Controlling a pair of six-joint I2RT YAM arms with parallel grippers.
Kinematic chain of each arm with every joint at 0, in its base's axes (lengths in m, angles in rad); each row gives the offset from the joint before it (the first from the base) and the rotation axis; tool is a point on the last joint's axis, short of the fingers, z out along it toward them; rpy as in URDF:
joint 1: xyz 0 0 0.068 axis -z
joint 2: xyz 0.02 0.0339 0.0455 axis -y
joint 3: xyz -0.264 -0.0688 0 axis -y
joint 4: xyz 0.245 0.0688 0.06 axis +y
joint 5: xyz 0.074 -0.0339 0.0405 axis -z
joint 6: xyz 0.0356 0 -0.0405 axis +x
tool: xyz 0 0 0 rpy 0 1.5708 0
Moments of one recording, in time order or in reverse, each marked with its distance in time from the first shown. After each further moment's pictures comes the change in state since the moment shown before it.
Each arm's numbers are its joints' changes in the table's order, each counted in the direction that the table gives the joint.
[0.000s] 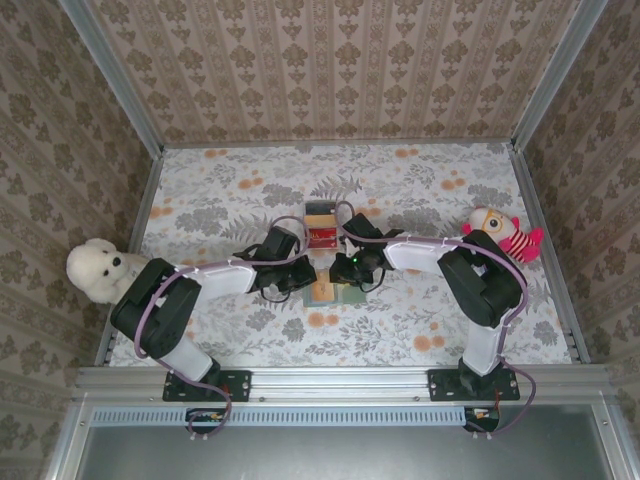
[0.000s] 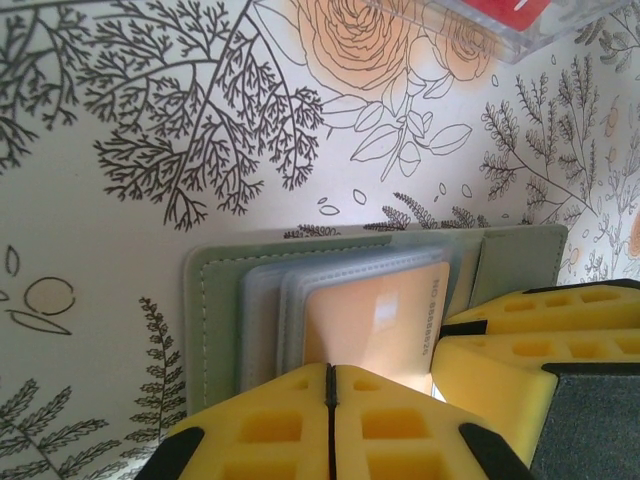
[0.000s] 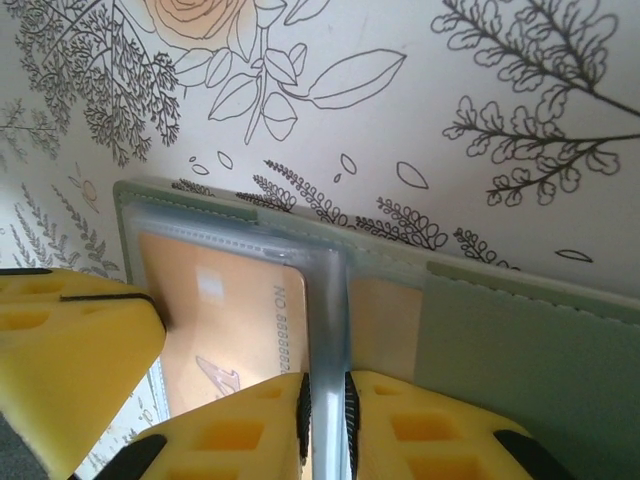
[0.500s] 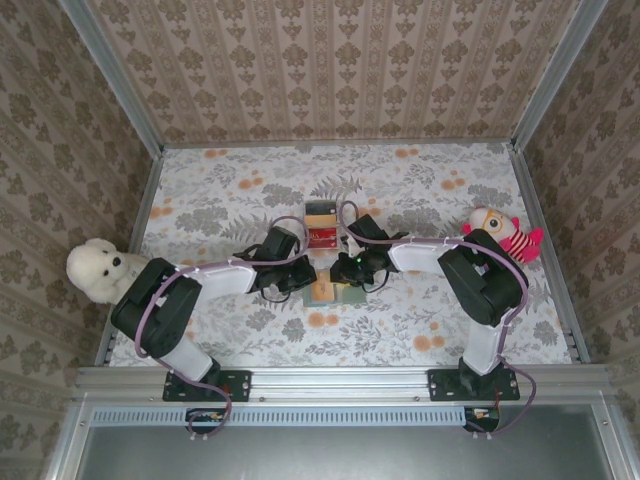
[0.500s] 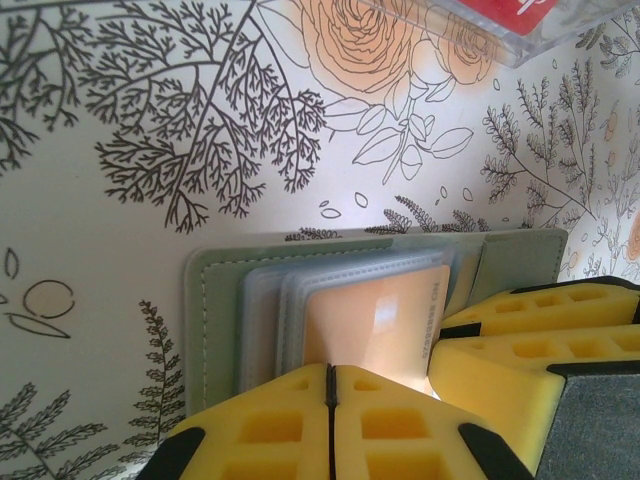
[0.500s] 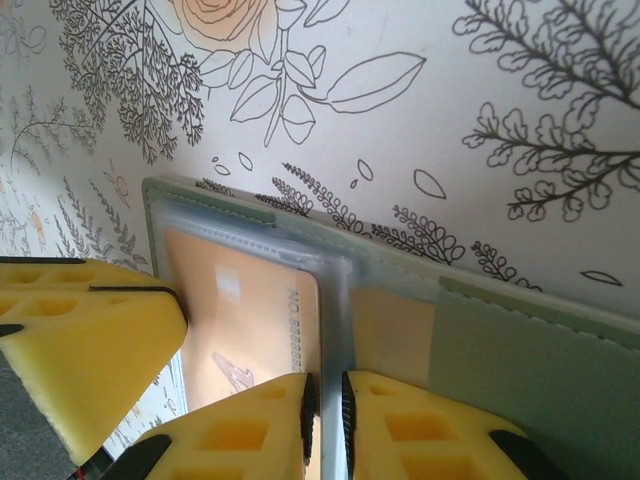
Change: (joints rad) left arm 0.000 -0.004 -0.002 -0.008 0.000 -0.008; right arm 0.027 0.002 -0.056 -0.110 -0.085 0.004
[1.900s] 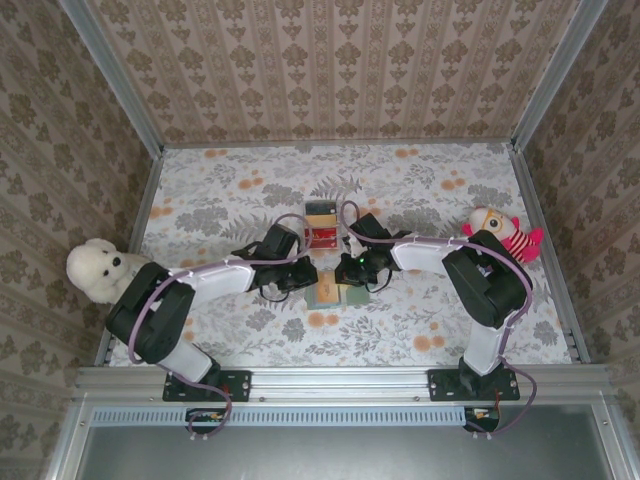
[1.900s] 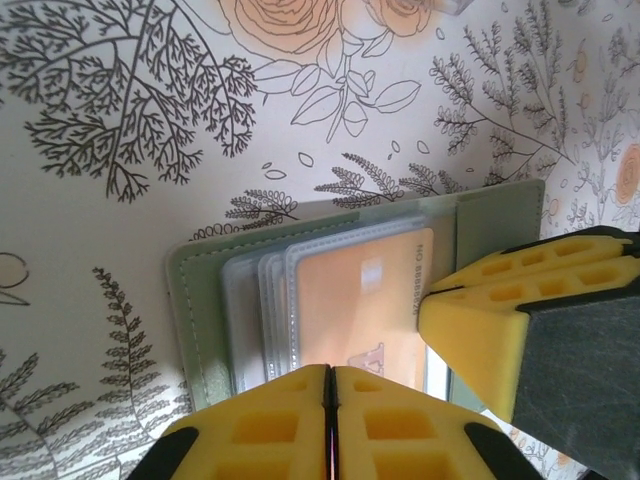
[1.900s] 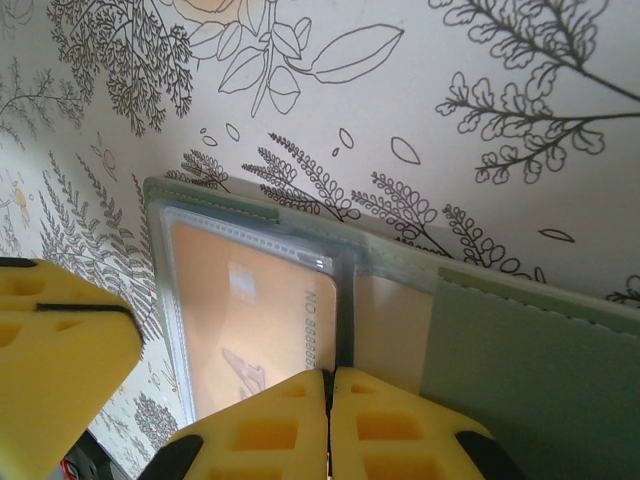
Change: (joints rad) left arm 0.006 0.032 0.034 0.084 0.036 0.106; right arm 0.018 0.021 0.006 0.074 0.003 -0.065
